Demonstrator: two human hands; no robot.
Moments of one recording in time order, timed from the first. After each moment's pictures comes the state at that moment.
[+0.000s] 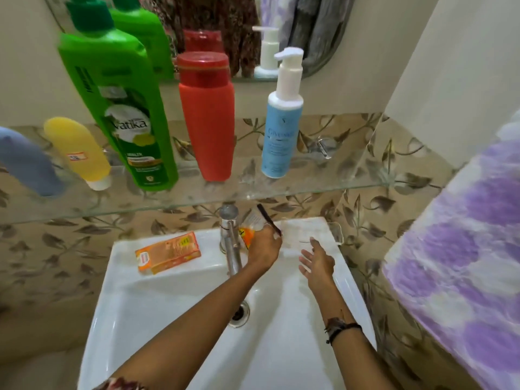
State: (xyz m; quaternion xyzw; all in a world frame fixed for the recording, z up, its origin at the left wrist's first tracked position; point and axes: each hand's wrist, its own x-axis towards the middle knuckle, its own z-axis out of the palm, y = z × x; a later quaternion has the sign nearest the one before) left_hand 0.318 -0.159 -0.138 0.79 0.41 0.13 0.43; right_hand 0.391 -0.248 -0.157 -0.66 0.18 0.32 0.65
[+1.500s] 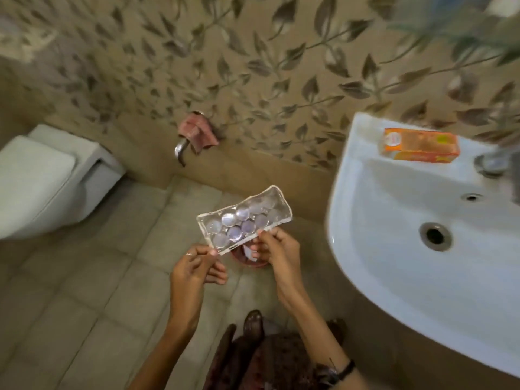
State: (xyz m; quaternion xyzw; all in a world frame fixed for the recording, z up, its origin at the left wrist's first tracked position) left_hand -0.266 -0.216 -0.181 0.37 0.62 0.44 0.53; right_hand -0.120 -0.199 -0.197 -0.56 -0.20 0.60 0.53
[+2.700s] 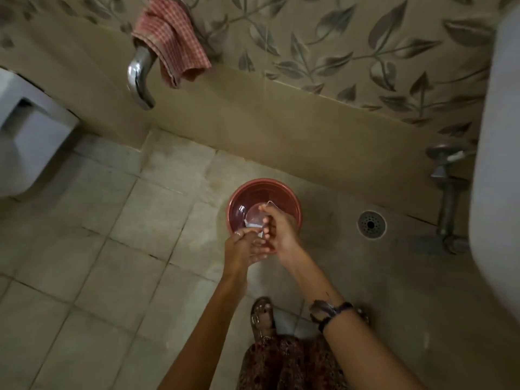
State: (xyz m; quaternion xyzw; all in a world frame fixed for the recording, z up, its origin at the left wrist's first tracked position) left_hand -0.253 -0.104 -0.462 0.17 0.67 0.29 0.66; right_hand -0.168 -0.074 -0.473 -0.62 0.05 0.66 0.41
